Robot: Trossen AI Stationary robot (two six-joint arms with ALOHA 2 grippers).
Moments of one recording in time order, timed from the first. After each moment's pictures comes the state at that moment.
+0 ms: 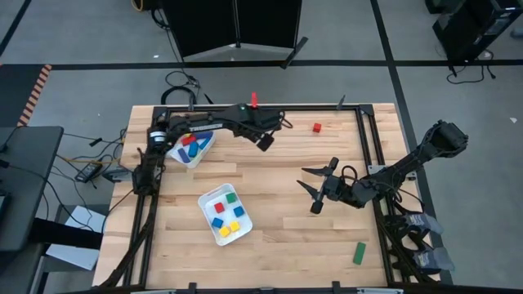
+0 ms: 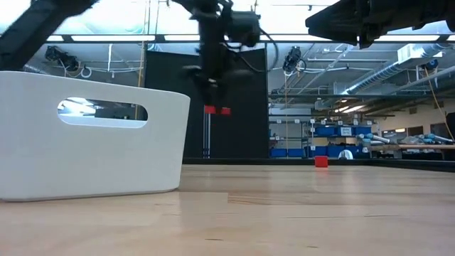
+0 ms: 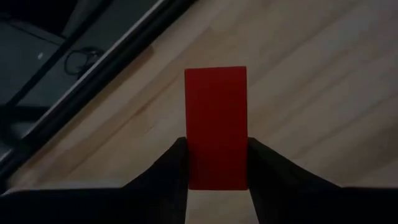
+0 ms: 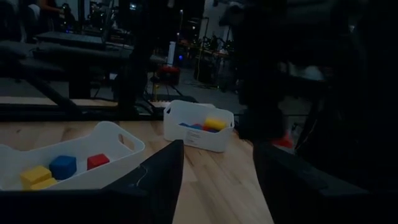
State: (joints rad) left arm 0.28 2.09 1.95 -1.21 -0.48 -0.58; right arm 0.50 1.22 0.40 0.82 0.93 -0.15
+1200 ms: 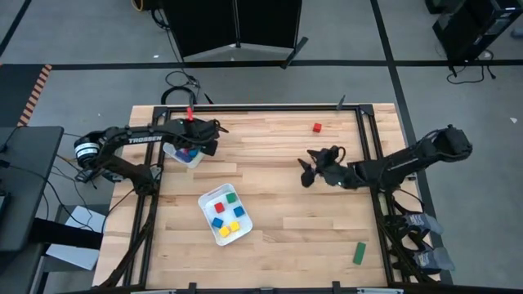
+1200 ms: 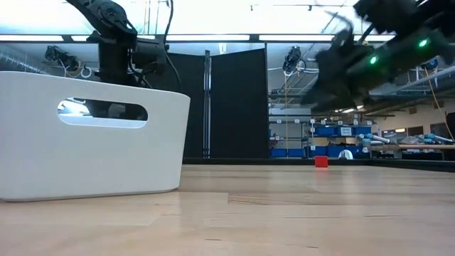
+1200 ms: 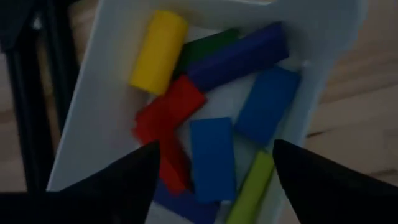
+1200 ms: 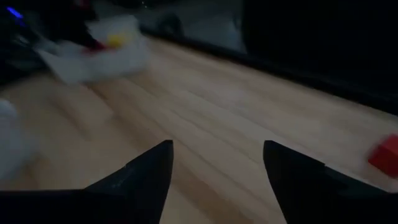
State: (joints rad) left arm 0.46 1.37 0.86 -0.92 -0.45 -0.81; right arm 0.17 1.22 0.40 0.27 0.84 0.58
